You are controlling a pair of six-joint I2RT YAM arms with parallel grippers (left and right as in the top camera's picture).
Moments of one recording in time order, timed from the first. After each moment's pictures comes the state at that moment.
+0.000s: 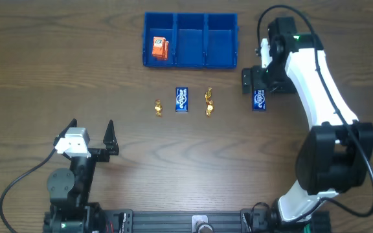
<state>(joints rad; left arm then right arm) 0.00 0.02 0.03 -0.12 0.10 -0.10 0.07 1.85 1.51 -1.15 -0.07 0.05</state>
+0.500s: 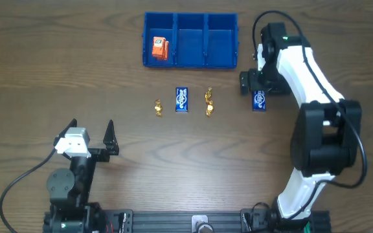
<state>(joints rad) 0.00 0.02 0.03 -0.12 0.10 -0.10 0.07 1.99 1.49 -1.05 -0.01 0.07</state>
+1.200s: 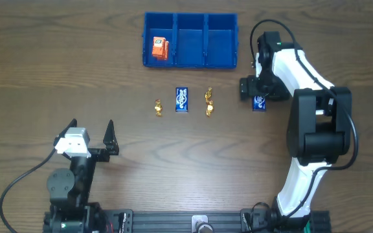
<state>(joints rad) 0.00 0.02 0.03 -0.12 0.10 -0.10 0.06 2.08 1.46 -0.97 0.02 0.07</state>
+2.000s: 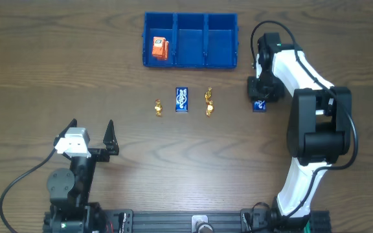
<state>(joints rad) 0.00 0.02 0.03 -0.12 0.10 -0.10 0.06 2.08 1.44 -0.98 0.02 0.08</state>
